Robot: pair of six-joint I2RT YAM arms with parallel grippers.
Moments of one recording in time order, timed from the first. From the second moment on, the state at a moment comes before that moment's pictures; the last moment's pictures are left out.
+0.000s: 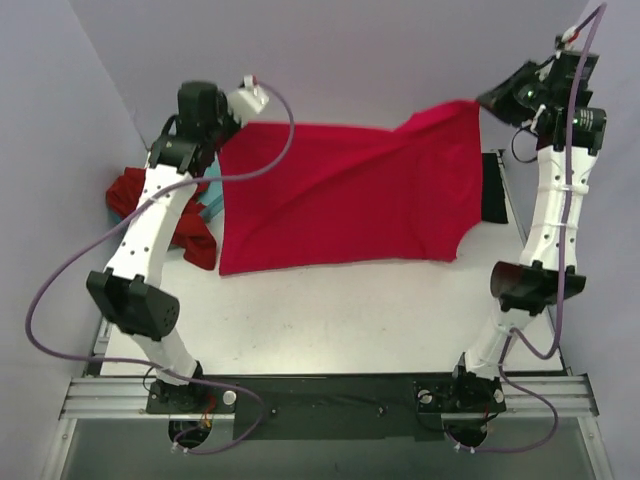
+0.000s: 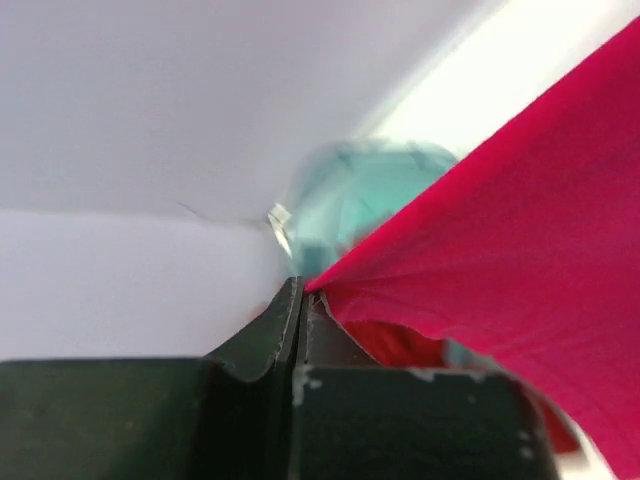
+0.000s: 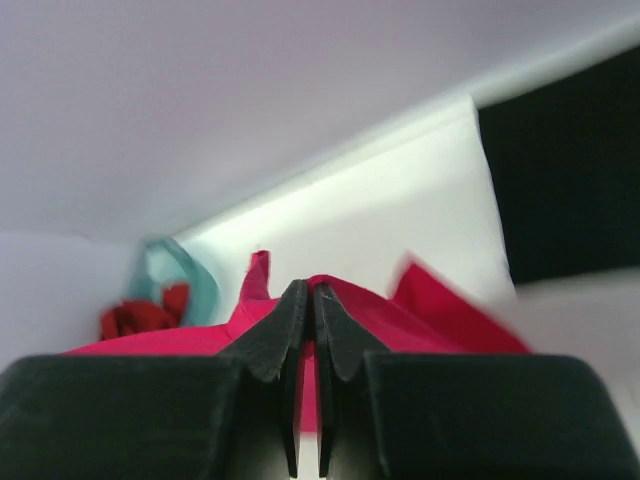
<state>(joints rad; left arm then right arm) -0.27 1.63 1.78 -0.68 -0.18 0.74 -0.18 1.78 2.29 -1.04 -0.30 0.56</state>
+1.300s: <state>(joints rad) -0.31 1.00 0.80 -1.22 0.02 0.83 -0.14 0.63 0.84 -1.53 -0.27 0.43</state>
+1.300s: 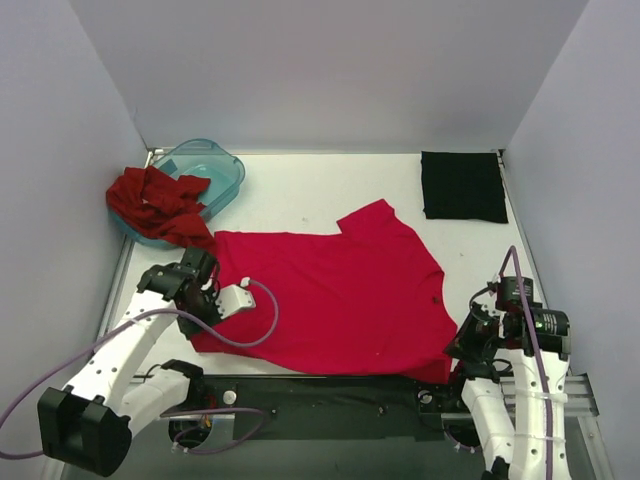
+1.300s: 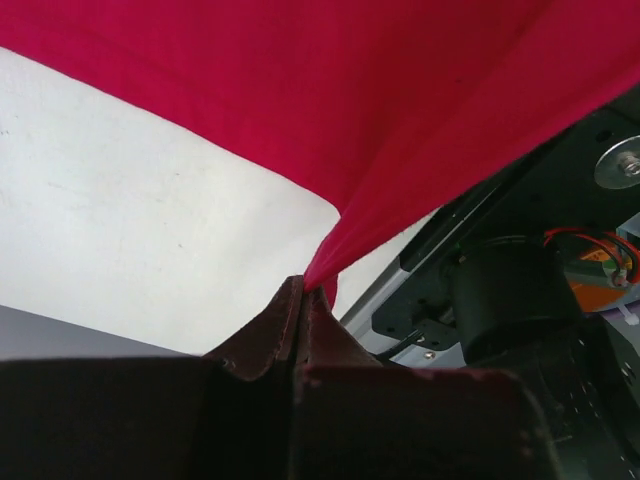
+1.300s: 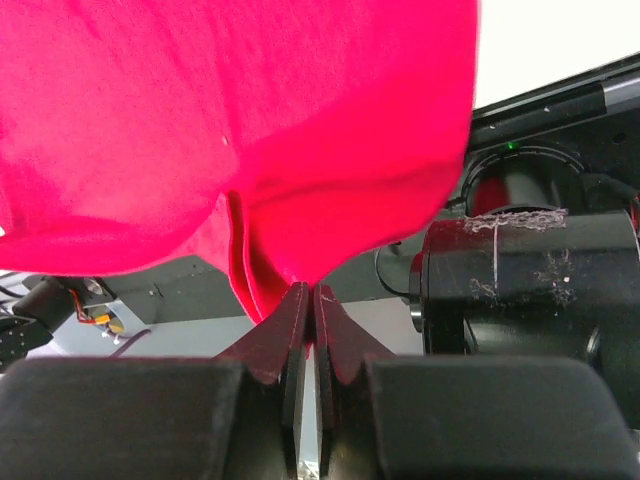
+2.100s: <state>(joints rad) -0.30 1.29 0.85 -0.89 -0.08 0.79 -0.05 1.34 0.95 -1.00 -0.23 0.28</state>
